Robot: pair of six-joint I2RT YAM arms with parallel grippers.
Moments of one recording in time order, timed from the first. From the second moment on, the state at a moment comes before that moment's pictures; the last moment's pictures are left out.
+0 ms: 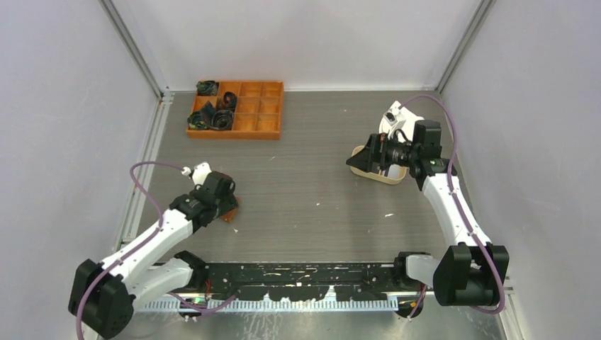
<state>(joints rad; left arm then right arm) -0.50 0.92 0.58 -0.61 -0.41 -0.87 -0.03 1.17 0.90 -0.32 -0.90 0.13</state>
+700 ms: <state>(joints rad) -0.67 1.85 1.26 -1.00 -0.71 -0.85 0.03 1.19 0.90 -0.35 -0.86 0.07</state>
